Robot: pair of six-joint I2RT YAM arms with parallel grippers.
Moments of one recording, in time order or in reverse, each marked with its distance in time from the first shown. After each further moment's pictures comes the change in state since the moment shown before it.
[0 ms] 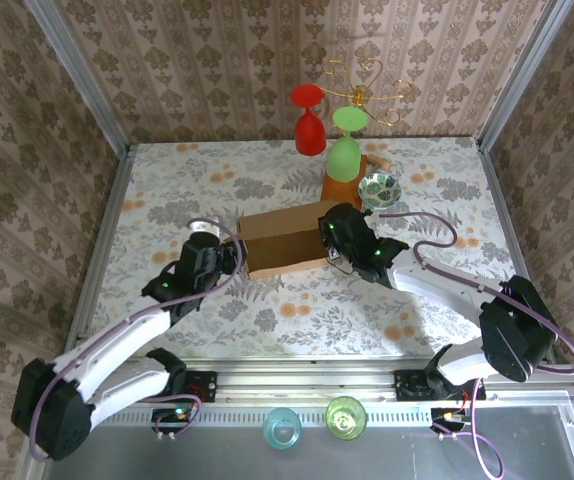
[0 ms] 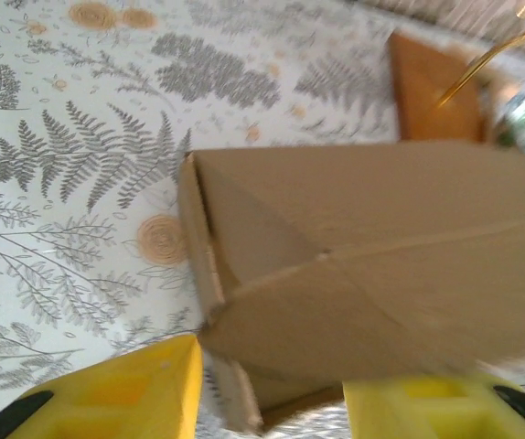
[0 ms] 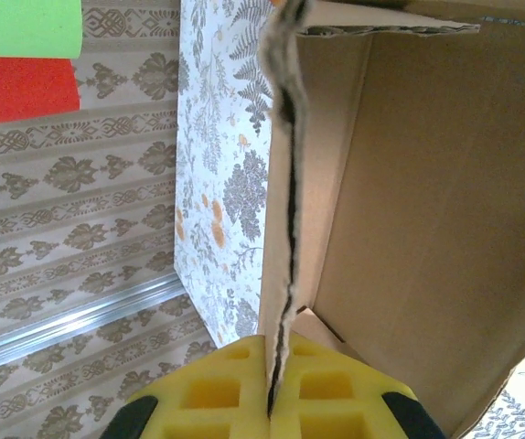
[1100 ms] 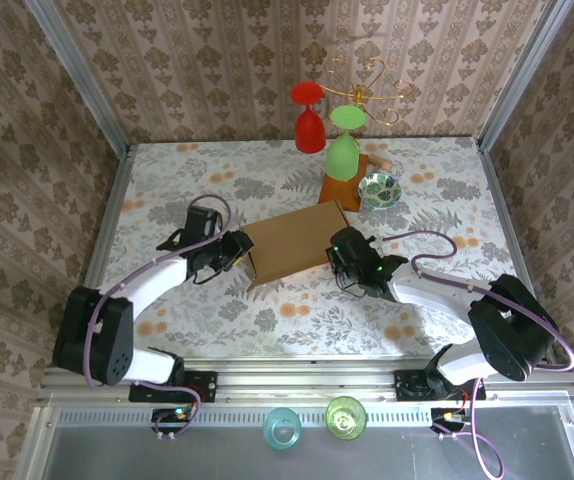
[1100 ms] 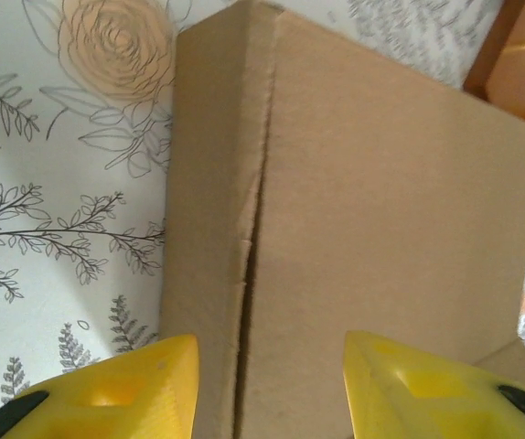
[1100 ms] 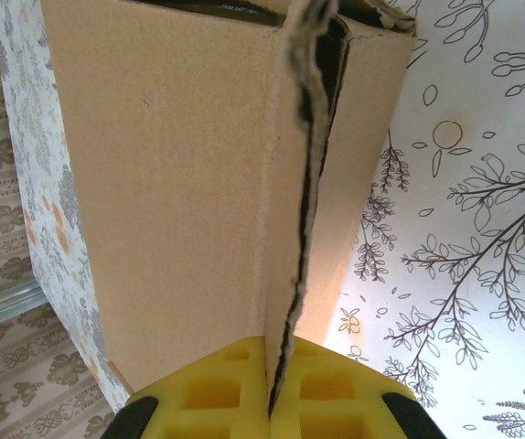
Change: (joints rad) left arm 0.253 0.494 0.140 -0.001 0.532 -0.370; right arm -0.011 0.007 -0.191 -0.030 -0.096 -0.036
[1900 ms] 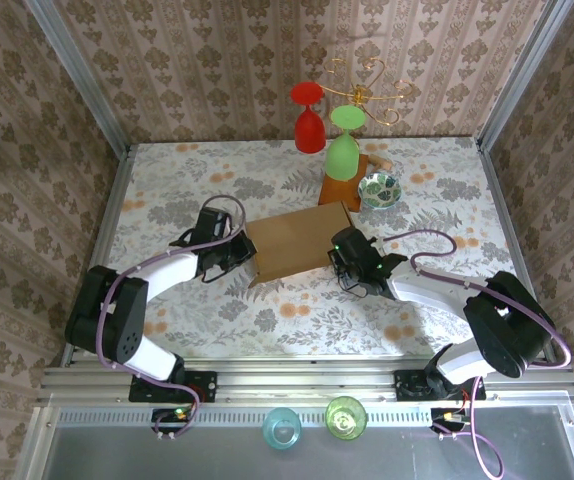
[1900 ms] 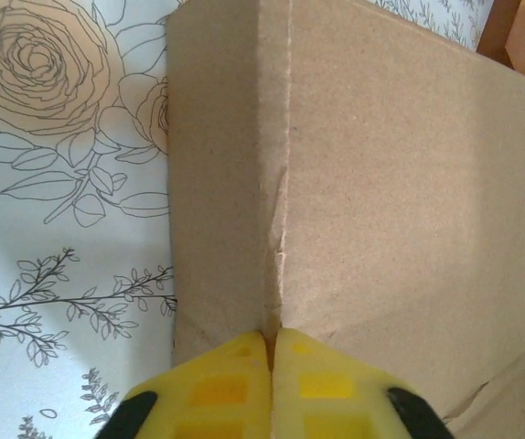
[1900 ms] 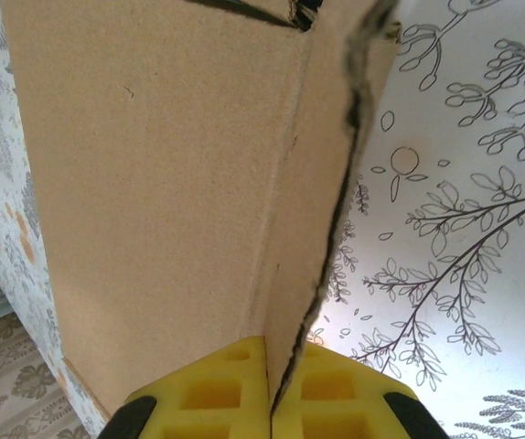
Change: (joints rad) left arm -0.039 0.111 0.006 0.114 -0.005 0.113; right arm -0.020 0.021 0.000 -0.036 -0.024 -0.048
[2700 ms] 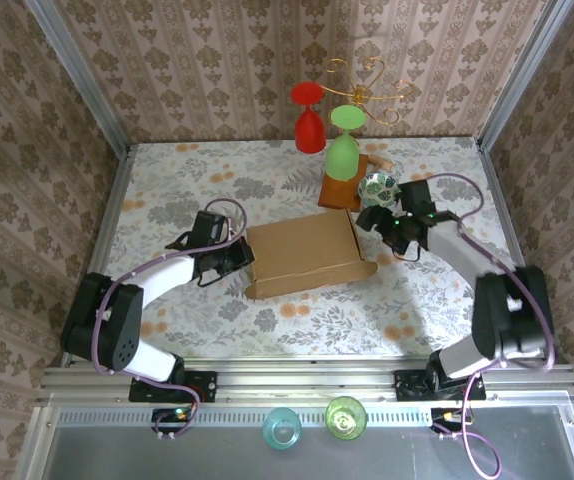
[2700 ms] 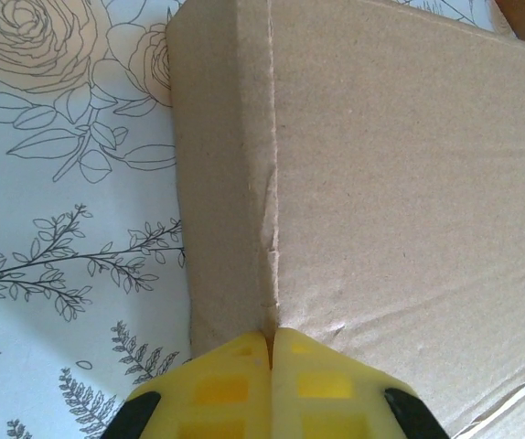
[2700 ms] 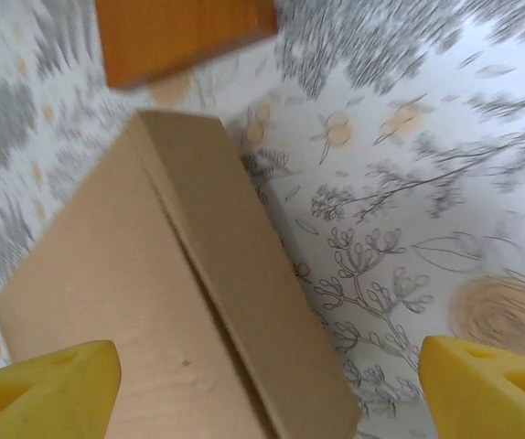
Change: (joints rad) left arm 0.019 -0.050 -0.025 -0.073 0.046 0.144; right arm -0.520 0.109 0.238 -0.255 -0.539 -1.011
